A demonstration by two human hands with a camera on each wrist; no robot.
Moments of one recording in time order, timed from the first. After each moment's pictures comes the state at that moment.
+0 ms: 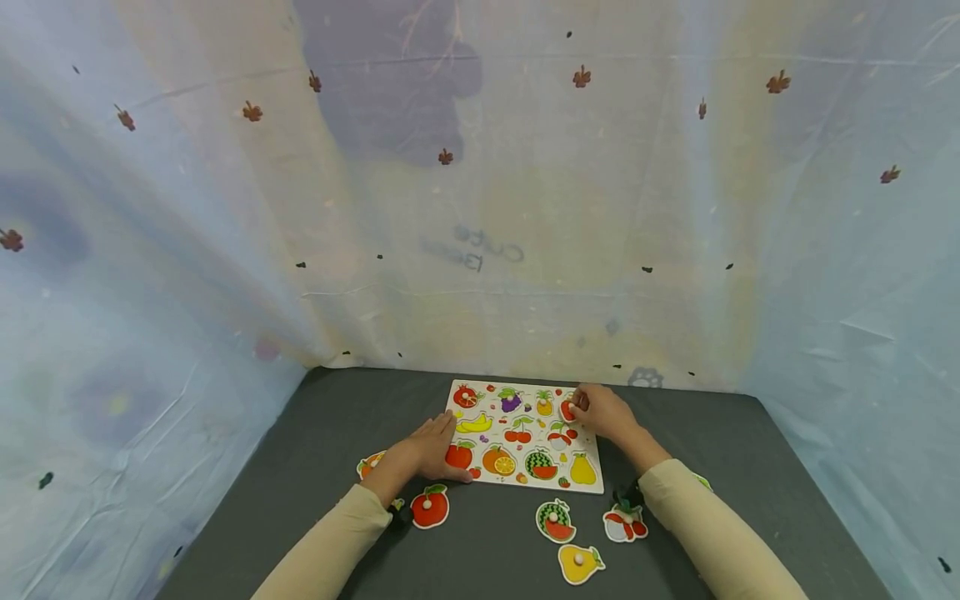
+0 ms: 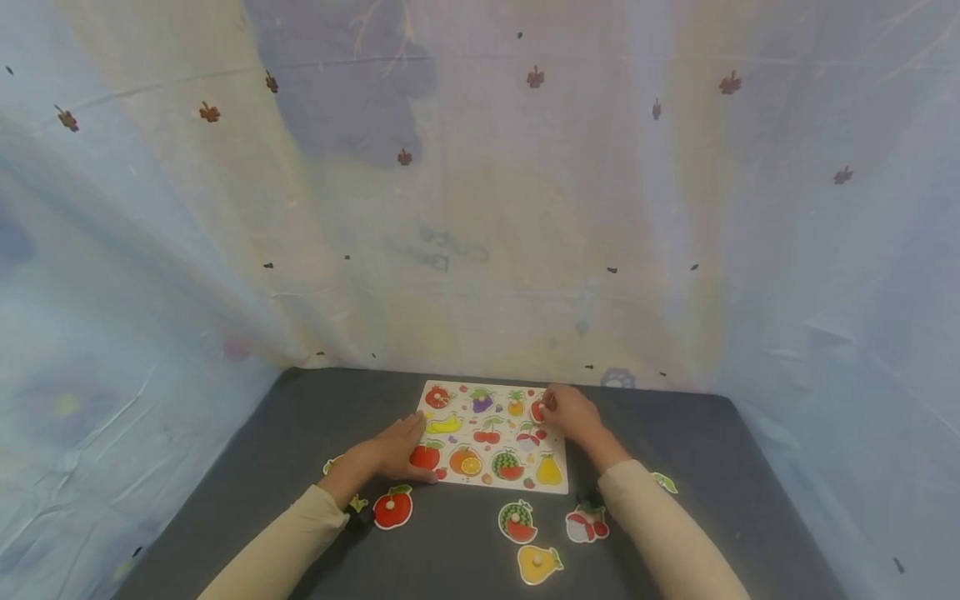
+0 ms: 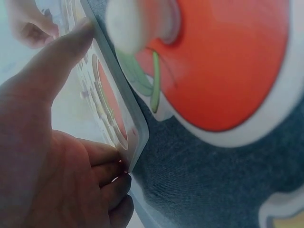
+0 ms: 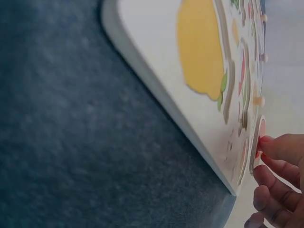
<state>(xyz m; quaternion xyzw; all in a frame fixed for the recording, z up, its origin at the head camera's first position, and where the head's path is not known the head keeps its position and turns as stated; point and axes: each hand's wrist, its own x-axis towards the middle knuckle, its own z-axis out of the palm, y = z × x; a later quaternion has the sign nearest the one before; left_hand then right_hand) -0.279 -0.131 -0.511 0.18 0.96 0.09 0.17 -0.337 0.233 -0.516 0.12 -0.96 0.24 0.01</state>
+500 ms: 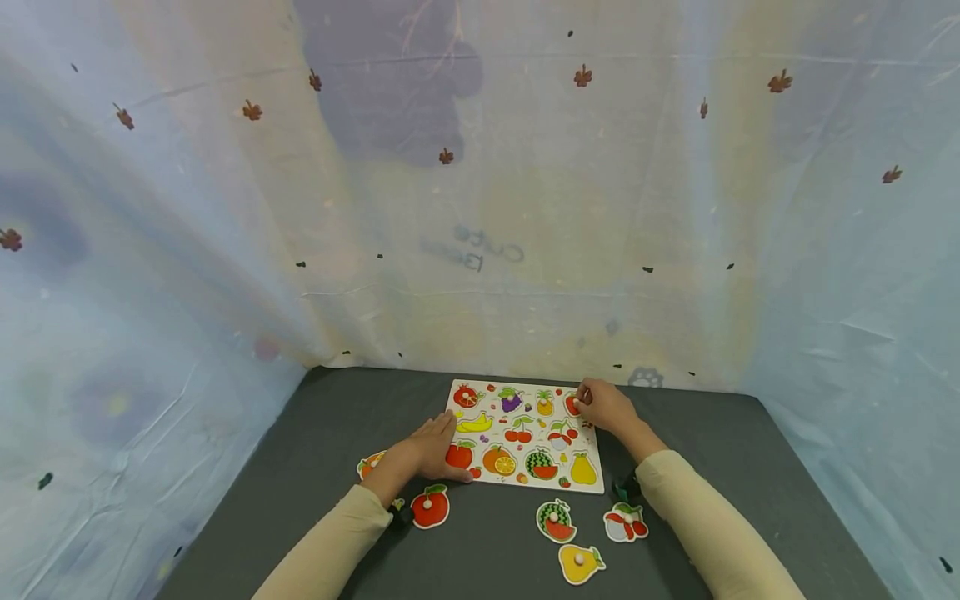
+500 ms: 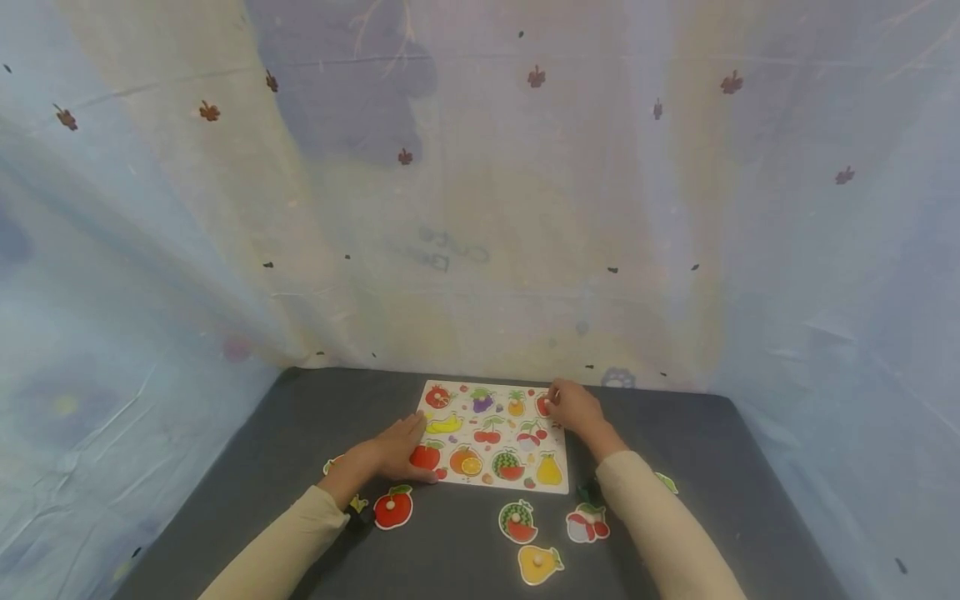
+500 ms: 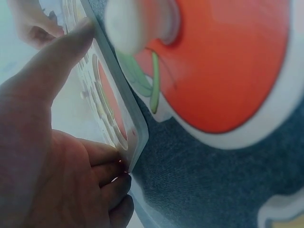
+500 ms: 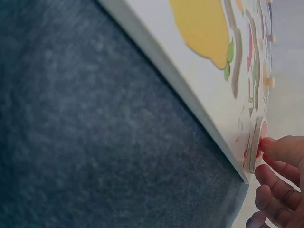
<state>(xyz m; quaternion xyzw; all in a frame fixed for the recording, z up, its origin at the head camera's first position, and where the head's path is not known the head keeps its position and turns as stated) -0.278 -0.132 -0.510 0.18 0.96 0.10 0.17 -0.352 0.237 -0.518 0.10 -0.97 0.24 0.00</state>
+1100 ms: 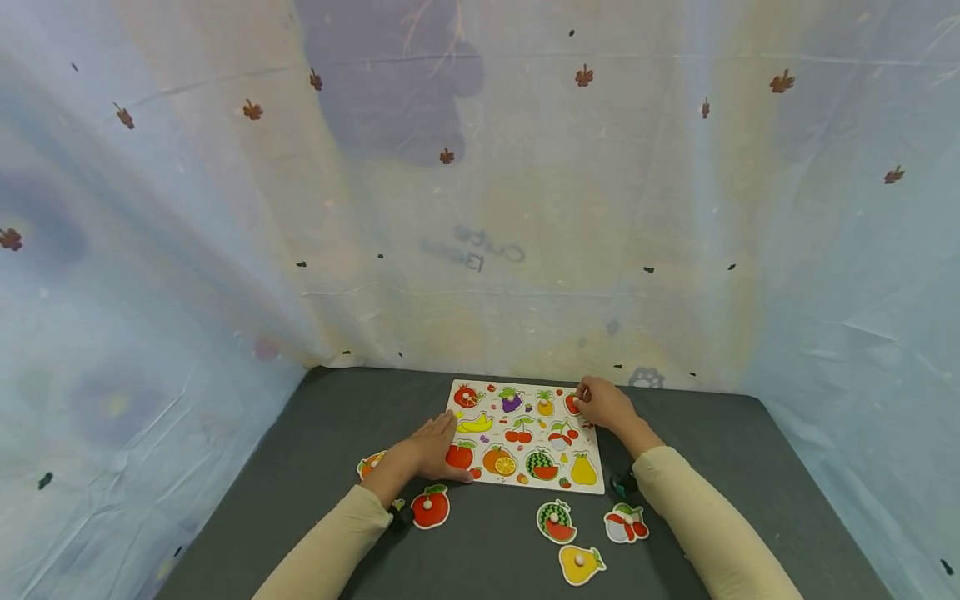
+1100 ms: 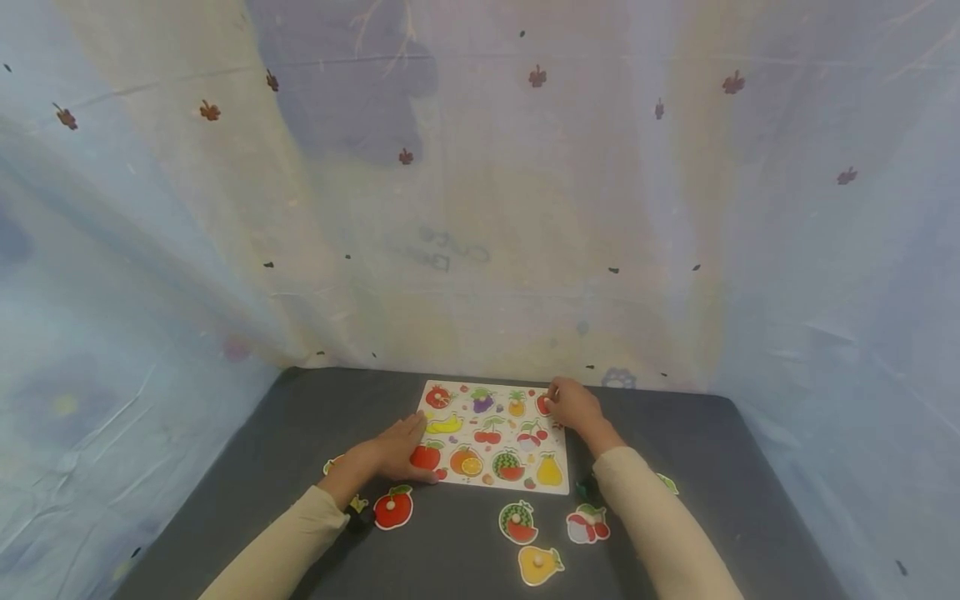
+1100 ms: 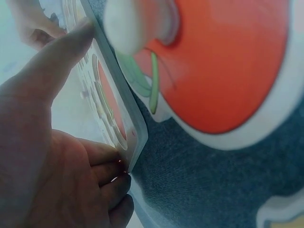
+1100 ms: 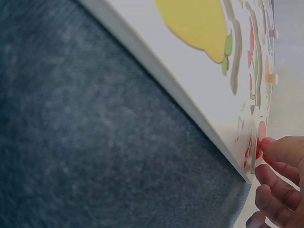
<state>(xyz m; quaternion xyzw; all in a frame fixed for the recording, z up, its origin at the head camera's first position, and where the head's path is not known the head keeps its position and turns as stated) -0.279 -0.132 -0.513 0.18 0.96 0.10 0.17 -0.361 0.237 -0.521 0.09 -0.97 0.23 -0.01</state>
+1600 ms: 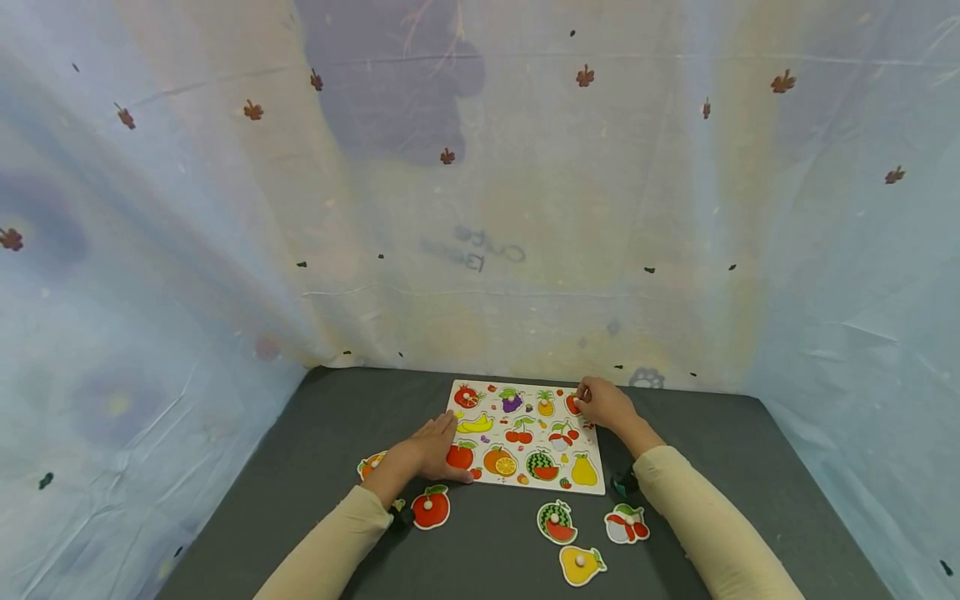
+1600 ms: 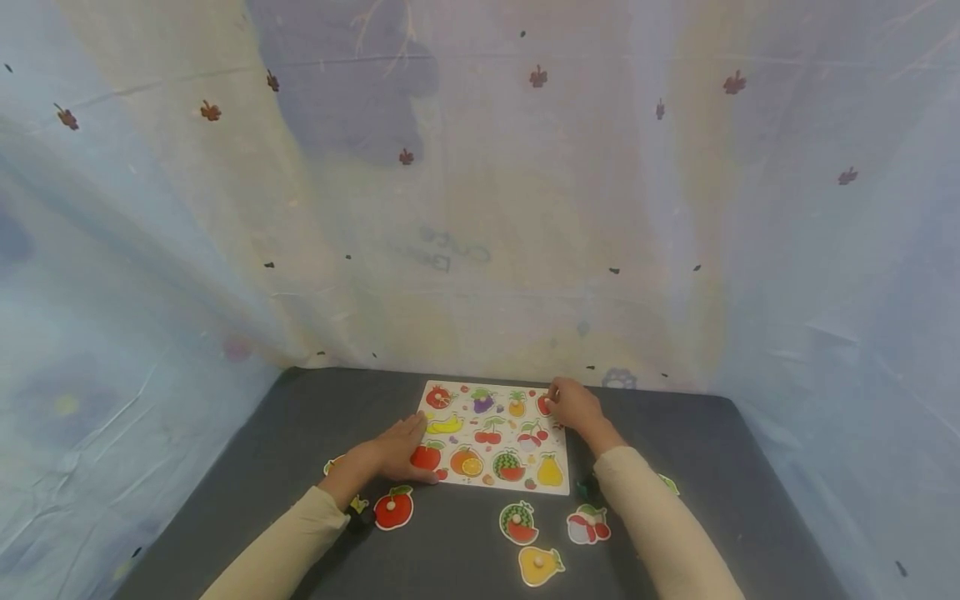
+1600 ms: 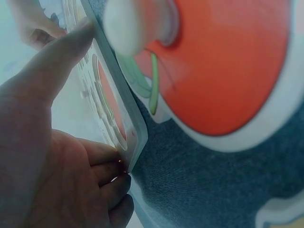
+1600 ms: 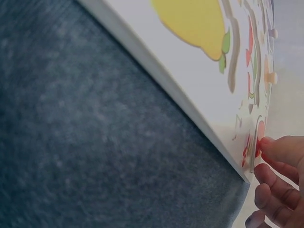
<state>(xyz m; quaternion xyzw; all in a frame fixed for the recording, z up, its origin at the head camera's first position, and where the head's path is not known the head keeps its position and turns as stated) -0.278 -0.131 -0.512 0.18 0.96 0.10 0.17 -0.360 0.236 -0.517 0.10 -0.97 0.23 -0.02</state>
